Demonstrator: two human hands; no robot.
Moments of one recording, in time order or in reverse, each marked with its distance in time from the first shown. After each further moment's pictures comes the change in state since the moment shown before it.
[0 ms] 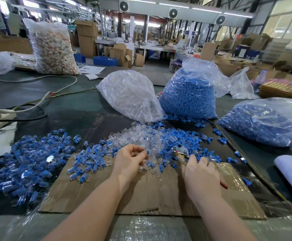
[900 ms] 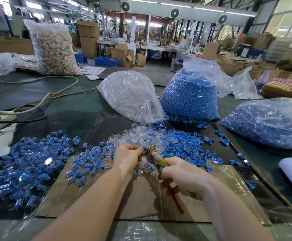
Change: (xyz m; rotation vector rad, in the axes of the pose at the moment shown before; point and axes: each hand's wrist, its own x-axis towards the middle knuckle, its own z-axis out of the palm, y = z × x) left_hand 0.021 0.012 0.008 -0.092 0.149 -0.237; right_hand 0.014 -0.016 -0.045 1.004 -0.746 -0.164
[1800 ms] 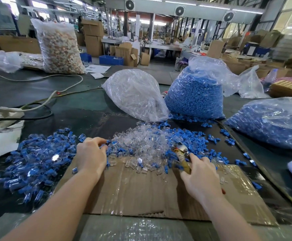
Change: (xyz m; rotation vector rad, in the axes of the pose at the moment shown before) left_hand 0.020 -0.007 -0.086 0.846 0.460 0.370; right_hand 0.014 0.044 0.008 -0.581 0.682 0.057
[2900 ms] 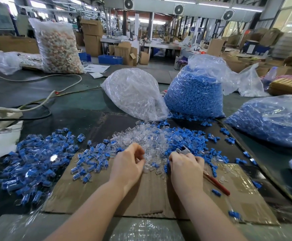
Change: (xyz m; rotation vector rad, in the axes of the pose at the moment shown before) left_hand -0.053 0.047 0.026 -0.291 -0.329 0.273; right_hand 0.010 -0.024 0.026 -0.182 0.181 -0.211
